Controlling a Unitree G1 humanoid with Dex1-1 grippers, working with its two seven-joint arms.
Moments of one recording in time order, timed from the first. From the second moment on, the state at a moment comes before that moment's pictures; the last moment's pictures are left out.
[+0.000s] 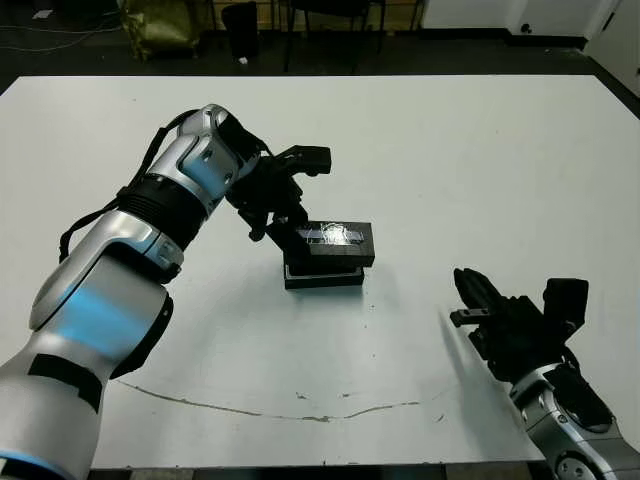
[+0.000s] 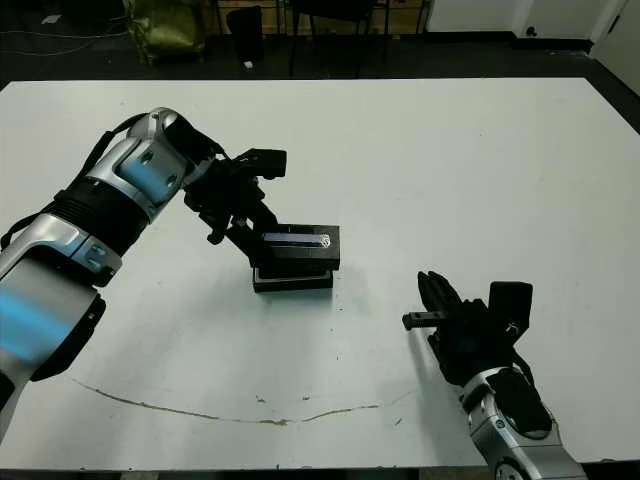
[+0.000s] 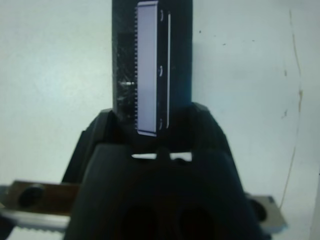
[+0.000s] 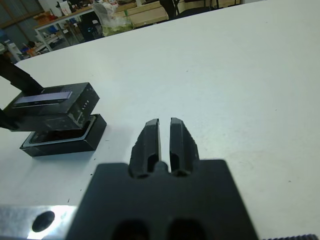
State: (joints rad) left arm -1.17 0.36 -0.56 0.80 0.20 0.37 -1.54; right arm 0.22 -0.23 -0.10 -0.59 0.43 0.57 0.10
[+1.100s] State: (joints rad) left arm -1.13 0.34 -0.58 0.78 0.21 0.42 -1.53; right arm 0.24 -0.22 -0.09 -0.61 0.42 0.56 0.09
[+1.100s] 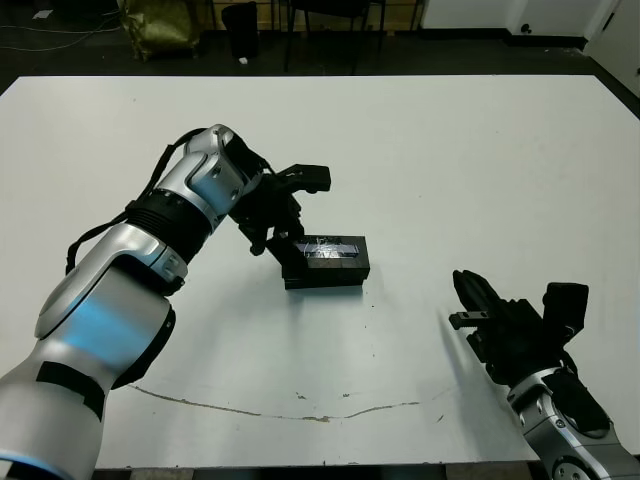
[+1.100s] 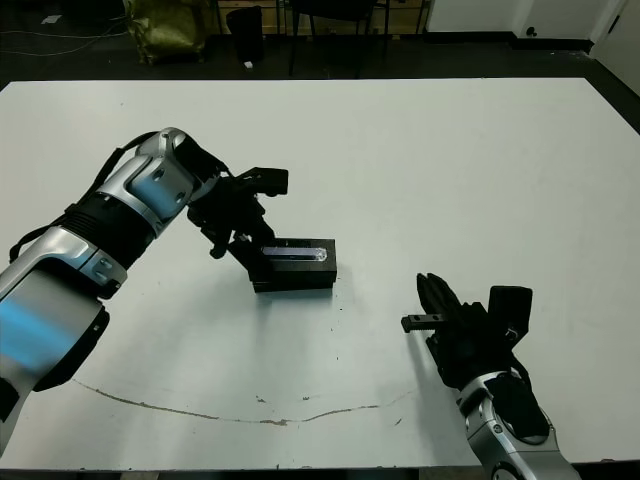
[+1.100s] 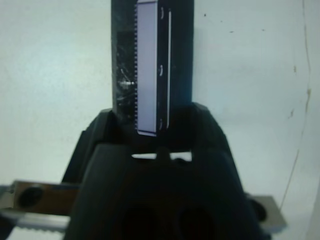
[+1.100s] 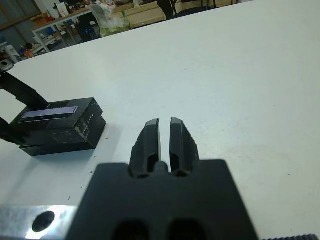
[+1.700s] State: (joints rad) left arm -1.12 0.33 -0.59 0.77 0.22 0.45 -1.52; right arm 0.25 -0.22 -0.09 -0.61 0.41 0.56 0.08
